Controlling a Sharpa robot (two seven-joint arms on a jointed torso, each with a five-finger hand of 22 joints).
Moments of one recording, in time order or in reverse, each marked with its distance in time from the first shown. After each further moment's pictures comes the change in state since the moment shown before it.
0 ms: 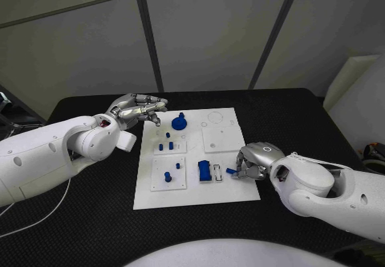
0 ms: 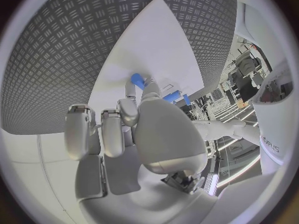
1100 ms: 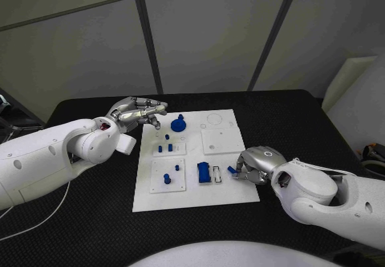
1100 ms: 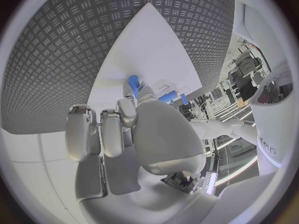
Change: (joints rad) left arm -0.004 0.001 0.000 -0.002 0.000 0.007 -0.009; left_hand 0.000 0.000 0.000 0.000 0.000 0.000 0.000 0.000 0.000 0.000 0.000 0.005 0.000 0.000 0.000 0.000 -0.001 0.000 0.000 0.000 0.000 -0.001; right arm -0.012 -0.028 -0.007 0.041 0.010 -0.045 -0.019; right_hand 0.075 0.007 0.209 -0.020 -0.050 0.036 -0.022 -0.009 -0.190 -0.007 -0.007 0.025 0.033 -0.002 -0.009 0.004 0.000 0.000 0.011 -0.018 0.004 0.000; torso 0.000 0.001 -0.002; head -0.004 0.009
